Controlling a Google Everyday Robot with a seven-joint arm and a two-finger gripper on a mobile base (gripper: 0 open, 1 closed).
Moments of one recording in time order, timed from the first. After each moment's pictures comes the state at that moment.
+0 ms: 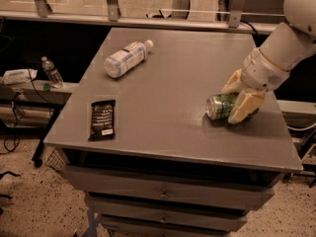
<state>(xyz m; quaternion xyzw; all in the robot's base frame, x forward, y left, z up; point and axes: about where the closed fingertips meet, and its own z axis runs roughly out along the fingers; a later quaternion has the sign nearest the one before) 0.532 -0.192 0.840 -0.71 0.67 0.13 0.15</state>
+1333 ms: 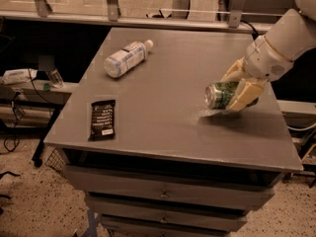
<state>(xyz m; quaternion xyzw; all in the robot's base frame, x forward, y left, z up) 0.544 -0.187 0.869 -0.71 0.66 0.12 0.20</state>
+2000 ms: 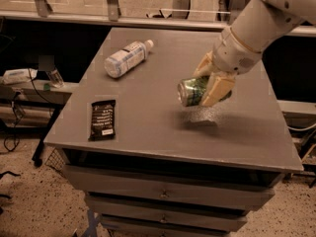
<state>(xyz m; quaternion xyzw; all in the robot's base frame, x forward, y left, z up) 0.537 -0.116 0.891 -0.75 0.63 0.10 0.20</state>
